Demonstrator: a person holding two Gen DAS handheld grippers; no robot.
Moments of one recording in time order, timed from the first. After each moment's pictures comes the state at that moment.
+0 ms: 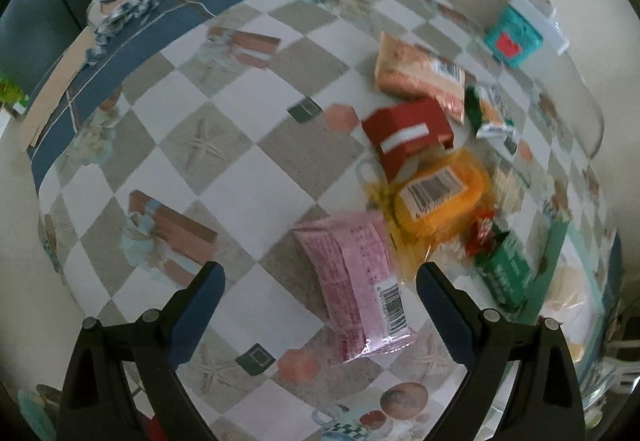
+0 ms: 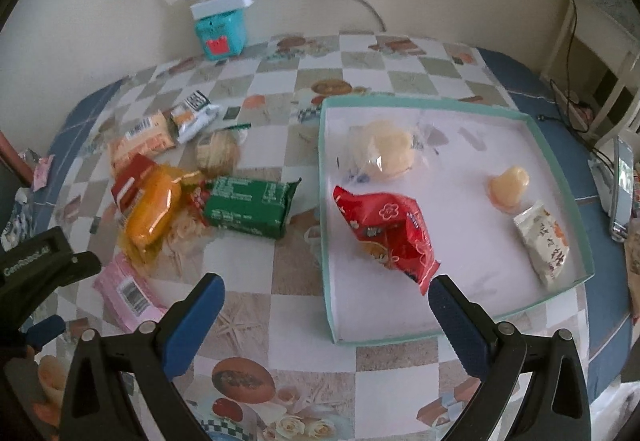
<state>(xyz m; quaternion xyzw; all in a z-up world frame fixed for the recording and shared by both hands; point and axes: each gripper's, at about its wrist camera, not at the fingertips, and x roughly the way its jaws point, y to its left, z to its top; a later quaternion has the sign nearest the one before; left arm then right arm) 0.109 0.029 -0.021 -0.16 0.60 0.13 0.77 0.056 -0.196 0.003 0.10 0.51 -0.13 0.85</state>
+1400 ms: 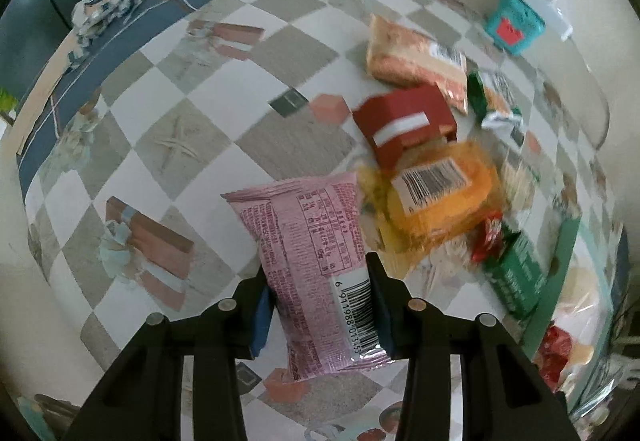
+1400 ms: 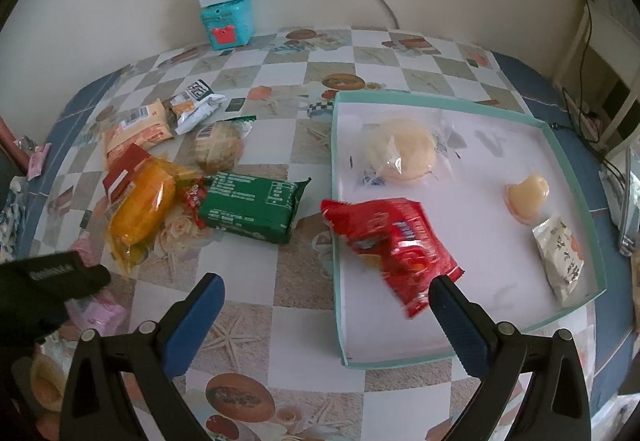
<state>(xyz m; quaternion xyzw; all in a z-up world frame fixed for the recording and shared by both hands) 0.111 0.014 -0.035 -0.16 0.59 0.13 0.78 0.072 -0.185 -0.008 0.07 0.50 -0.12 0.85</state>
